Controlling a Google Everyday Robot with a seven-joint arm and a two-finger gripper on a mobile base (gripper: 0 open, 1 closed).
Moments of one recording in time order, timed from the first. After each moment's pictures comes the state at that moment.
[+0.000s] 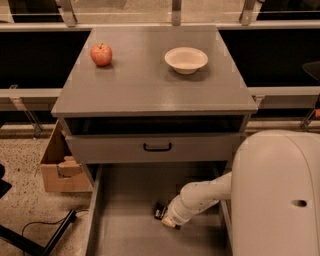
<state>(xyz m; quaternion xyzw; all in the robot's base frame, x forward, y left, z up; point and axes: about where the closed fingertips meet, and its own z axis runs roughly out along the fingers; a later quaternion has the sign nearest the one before) 0.482 -0.035 0.357 -0.52 0.83 0.16 0.15</state>
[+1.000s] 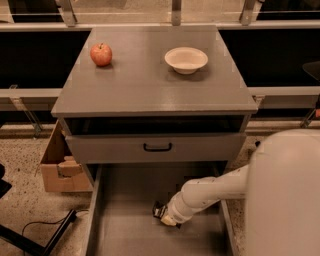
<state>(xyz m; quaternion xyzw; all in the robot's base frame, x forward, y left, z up) 0.477 -0.035 0.393 -0.53 0.82 0.15 0.16</state>
